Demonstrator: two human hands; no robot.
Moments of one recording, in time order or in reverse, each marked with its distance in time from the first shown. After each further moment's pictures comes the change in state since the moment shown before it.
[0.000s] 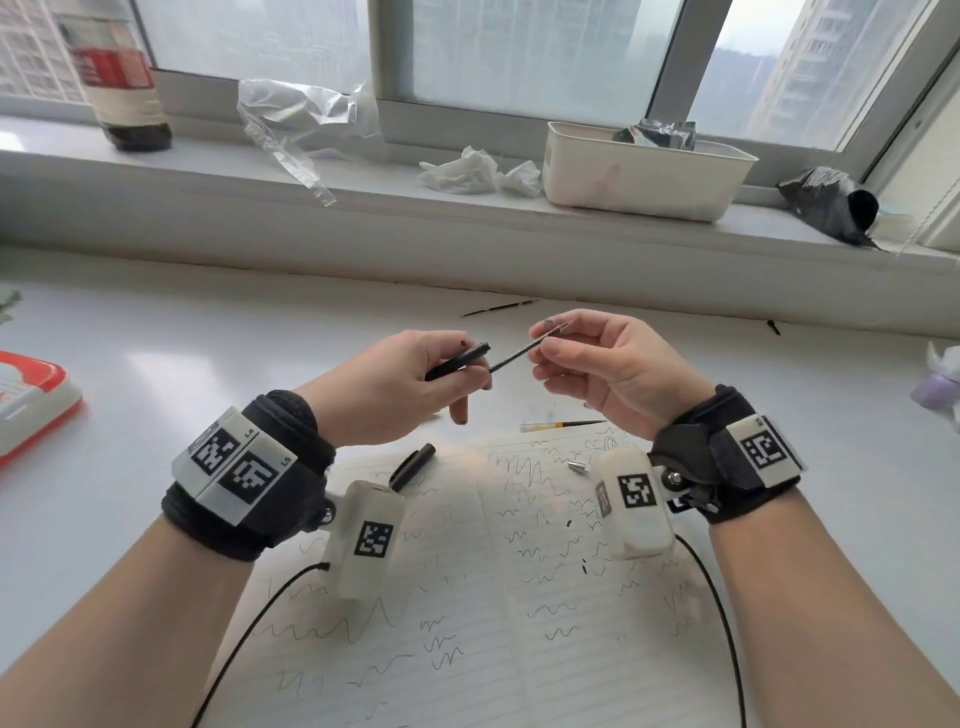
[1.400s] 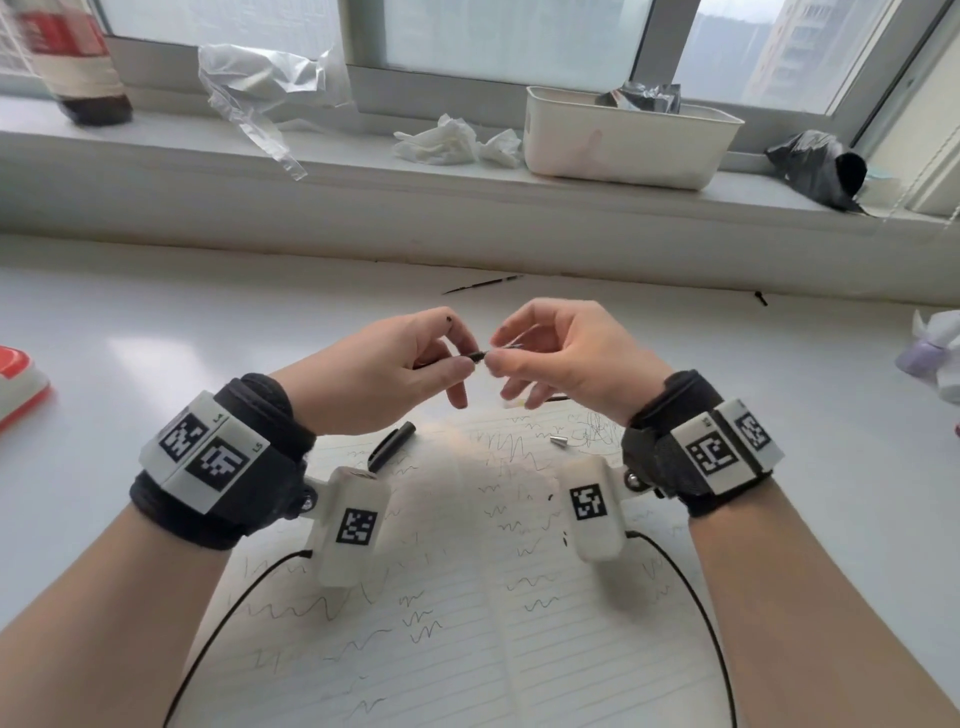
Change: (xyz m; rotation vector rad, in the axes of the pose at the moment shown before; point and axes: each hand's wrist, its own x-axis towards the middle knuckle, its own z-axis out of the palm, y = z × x) left_hand -0.004 0.008 0.006 0.055 -0.086 0.058; right_hand -0.008 0.004 0.018 -0.494 0.023 0.008
